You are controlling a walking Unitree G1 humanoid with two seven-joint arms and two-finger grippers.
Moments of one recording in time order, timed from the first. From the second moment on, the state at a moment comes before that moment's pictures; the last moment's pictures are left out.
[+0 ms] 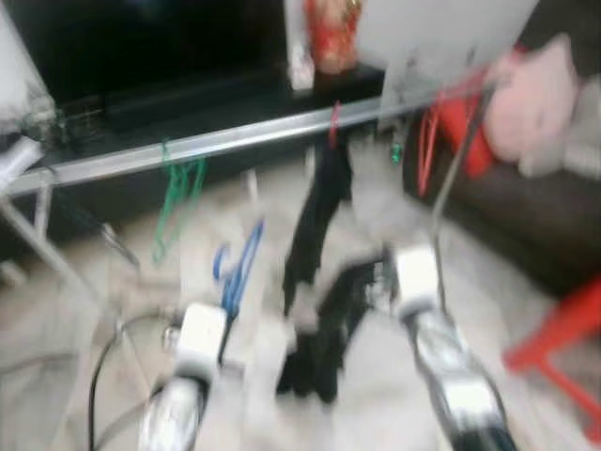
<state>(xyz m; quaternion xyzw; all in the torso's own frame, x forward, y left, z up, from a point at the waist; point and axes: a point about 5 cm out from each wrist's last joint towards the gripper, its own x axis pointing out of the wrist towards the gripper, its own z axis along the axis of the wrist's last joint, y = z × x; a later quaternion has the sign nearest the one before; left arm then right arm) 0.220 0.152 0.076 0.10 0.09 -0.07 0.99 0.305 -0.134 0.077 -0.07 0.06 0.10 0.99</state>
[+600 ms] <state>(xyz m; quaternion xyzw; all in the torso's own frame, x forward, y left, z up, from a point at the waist) 0.221 0.152 0.077 0.10 0.08 -0.07 0.99 0.308 -0.131 0.083 -0.07 0.05 0.11 0.99</state>
